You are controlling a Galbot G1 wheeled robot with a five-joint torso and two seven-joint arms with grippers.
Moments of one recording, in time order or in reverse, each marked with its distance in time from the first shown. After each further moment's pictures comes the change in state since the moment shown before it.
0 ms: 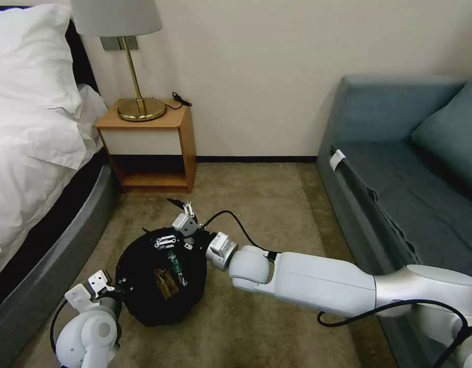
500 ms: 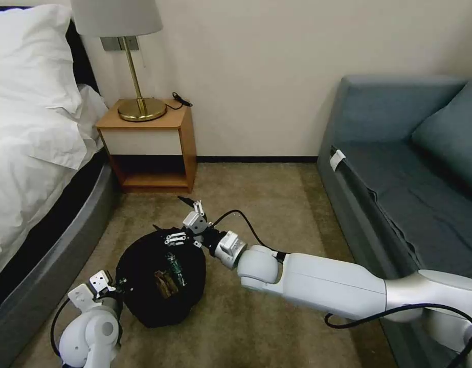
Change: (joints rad) left arm 0.011 0.002 0.006 -0.007 0.094 -0.051 0.098; right arm -0.026 -0.059 0.044 0.017 -0.007 0.000 0.001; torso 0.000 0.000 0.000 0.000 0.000
